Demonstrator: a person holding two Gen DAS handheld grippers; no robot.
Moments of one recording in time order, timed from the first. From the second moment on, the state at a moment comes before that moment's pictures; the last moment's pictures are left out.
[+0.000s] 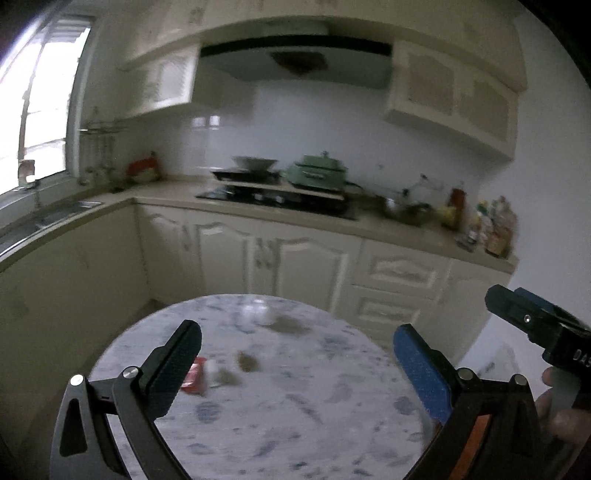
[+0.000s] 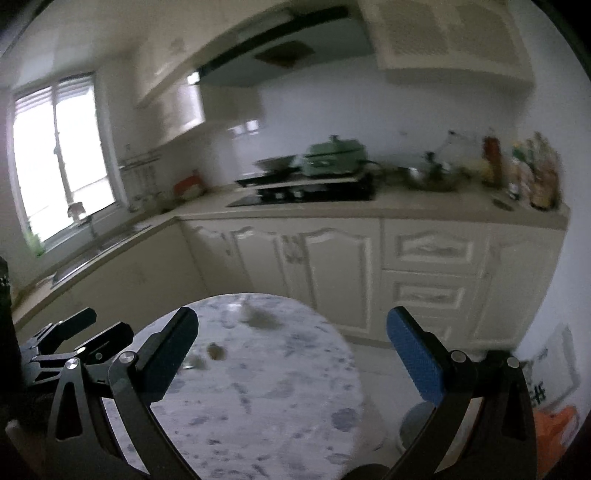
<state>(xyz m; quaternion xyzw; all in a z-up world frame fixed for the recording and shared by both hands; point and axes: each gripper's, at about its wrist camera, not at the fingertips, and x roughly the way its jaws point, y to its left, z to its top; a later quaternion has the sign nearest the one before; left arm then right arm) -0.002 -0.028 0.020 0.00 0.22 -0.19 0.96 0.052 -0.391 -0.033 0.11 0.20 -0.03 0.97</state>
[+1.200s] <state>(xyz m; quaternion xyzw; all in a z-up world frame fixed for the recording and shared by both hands) 0.237 0.016 -0.134 0.03 0.43 -0.07 0.90 0.280 -0.264 -0.214 0.05 0.42 0.09 0.90</state>
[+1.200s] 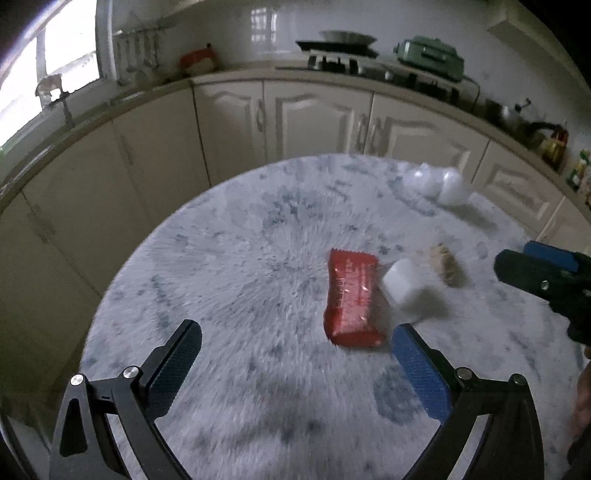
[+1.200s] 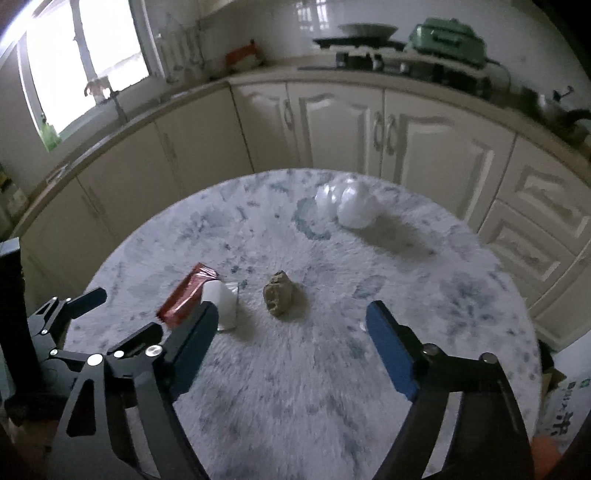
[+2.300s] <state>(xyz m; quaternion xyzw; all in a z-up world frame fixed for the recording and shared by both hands) 0.221 0.042 -0.137 -0.06 0.41 -0.13 0.90 0.260 -0.270 -0.226 0.06 0.43 0.11 0.89</state>
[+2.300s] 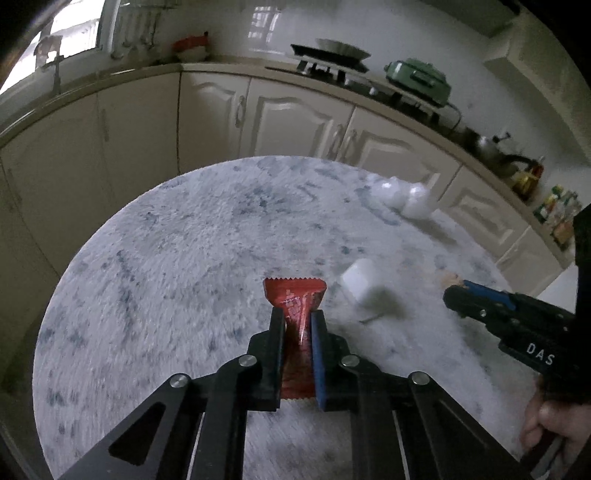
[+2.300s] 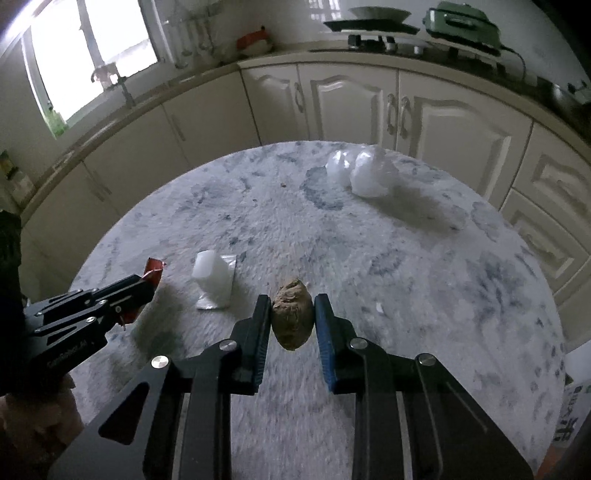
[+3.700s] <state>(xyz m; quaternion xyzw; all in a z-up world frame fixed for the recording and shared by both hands) 0.055 -0.270 -0.023 0.06 0.27 -0.40 0.88 0.018 -0.563 -0.113 0.16 0.27 -0.12 0.94</state>
